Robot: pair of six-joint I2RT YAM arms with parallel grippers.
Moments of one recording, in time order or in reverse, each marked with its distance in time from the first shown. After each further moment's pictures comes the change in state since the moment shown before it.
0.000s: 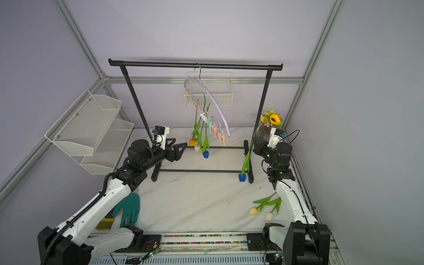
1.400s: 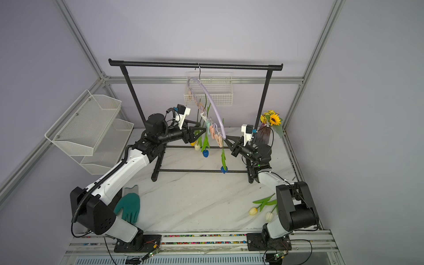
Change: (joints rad) left arm -0.043 0.425 0.477 0.019 0.389 -0.001; right arm 0.263 0.364 0.026 0.788 -0.310 0.026
